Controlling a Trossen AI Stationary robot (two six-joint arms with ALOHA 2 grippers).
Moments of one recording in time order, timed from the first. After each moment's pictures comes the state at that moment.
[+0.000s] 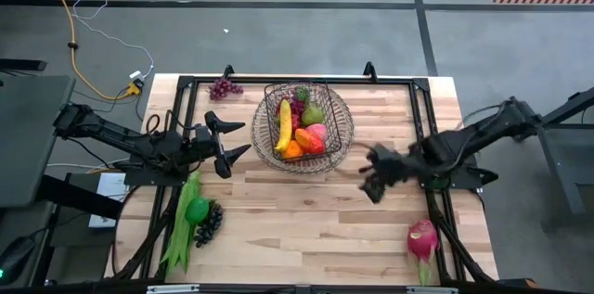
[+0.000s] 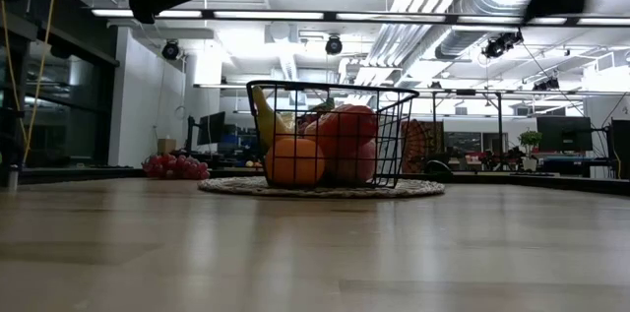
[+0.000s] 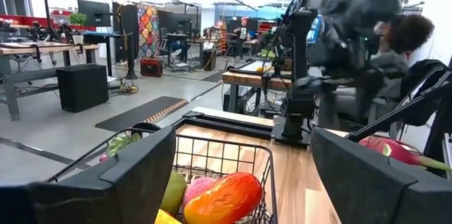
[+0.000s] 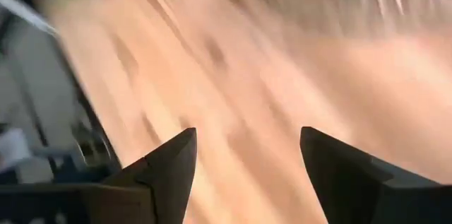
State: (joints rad) left arm -0.15 0.70 0.29 0.52 -0.59 0.00; right arm 0.40 1.14 1.02 -0.84 0.16 1.10
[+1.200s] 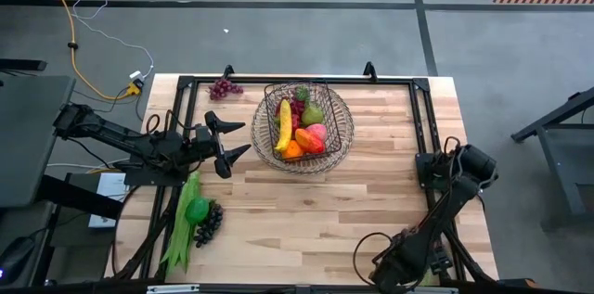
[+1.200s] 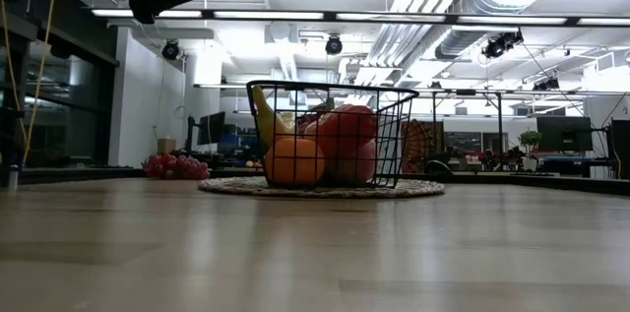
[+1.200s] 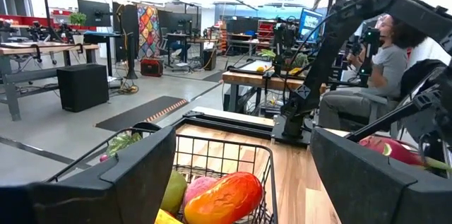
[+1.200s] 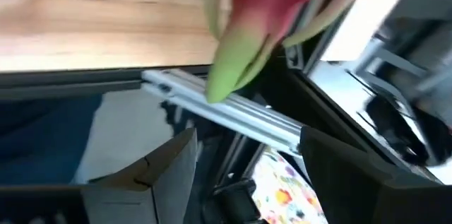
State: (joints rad) left arm -0.15 0.70 0.29 0.52 -0.59 0.00; right arm 0.90 1.89 1.42 -1.17 -0.69 2.23
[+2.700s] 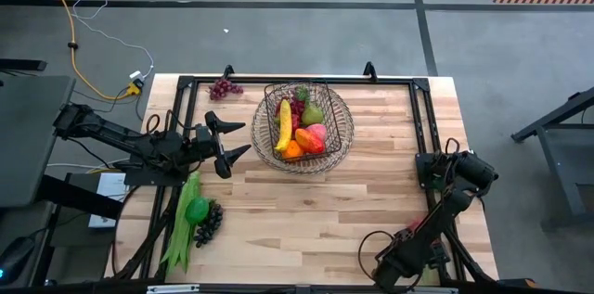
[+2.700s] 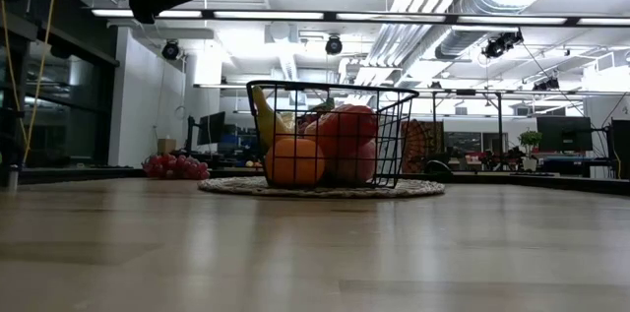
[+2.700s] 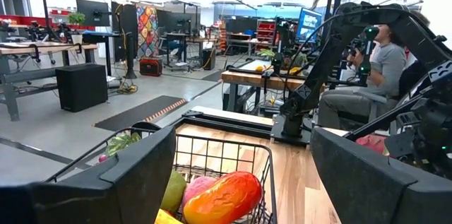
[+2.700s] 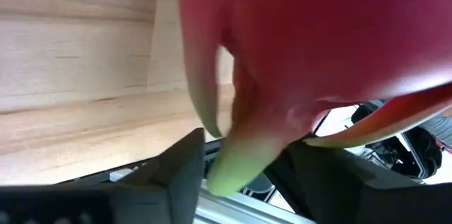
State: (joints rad) left arm -0.15 0.70 0.29 0.51 -0.59 0.00; right arm 0.94 1.95 1.23 -1.01 -0.69 2.22
